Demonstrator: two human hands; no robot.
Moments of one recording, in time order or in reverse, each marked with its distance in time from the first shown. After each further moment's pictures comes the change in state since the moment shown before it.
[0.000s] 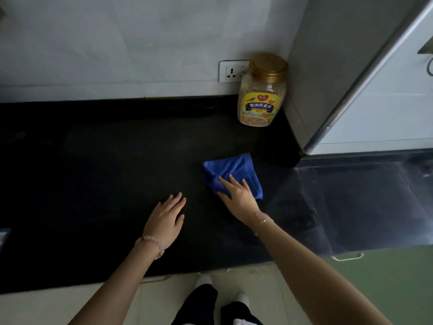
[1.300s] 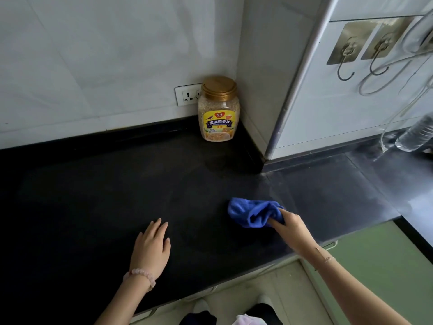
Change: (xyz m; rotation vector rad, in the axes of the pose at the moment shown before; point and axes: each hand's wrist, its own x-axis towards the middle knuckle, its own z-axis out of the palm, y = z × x) left_hand 0.004 0.023 0.013 0.088 0.070 0.014; right_hand -0.122 0.098 -0.069 0.268 0.294 0.415
